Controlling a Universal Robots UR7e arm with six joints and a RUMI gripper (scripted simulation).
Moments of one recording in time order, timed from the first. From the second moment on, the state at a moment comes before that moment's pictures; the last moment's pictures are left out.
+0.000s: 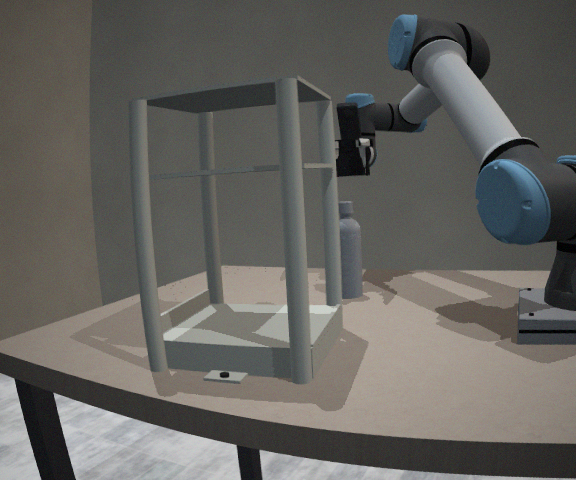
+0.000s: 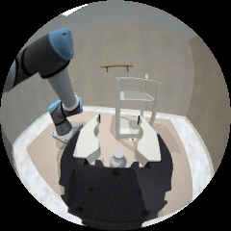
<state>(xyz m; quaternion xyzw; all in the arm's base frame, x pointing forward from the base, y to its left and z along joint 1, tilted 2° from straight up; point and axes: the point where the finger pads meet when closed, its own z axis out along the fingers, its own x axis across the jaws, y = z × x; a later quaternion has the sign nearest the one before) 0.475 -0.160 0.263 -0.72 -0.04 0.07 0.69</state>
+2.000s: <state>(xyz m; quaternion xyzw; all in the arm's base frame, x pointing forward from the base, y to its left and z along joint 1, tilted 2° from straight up) 0.475 -0.162 0.228 -0.71 -0.04 0.06 0.70</state>
